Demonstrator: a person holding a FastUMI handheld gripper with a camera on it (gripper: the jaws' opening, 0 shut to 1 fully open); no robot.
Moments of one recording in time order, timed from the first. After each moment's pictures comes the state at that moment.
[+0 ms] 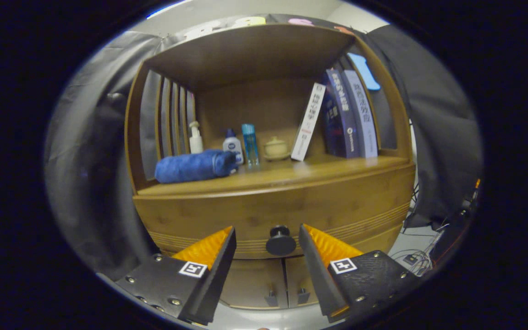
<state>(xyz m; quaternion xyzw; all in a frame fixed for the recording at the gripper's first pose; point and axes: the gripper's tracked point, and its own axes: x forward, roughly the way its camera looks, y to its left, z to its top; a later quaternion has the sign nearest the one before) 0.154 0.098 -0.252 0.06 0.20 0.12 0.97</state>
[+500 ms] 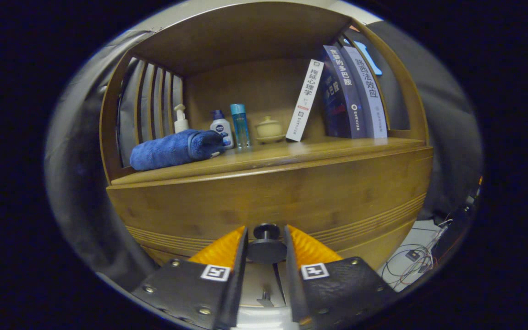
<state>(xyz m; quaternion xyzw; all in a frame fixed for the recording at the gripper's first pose) 0.188 0.092 -0.275 0.06 0.21 0.11 0.97</state>
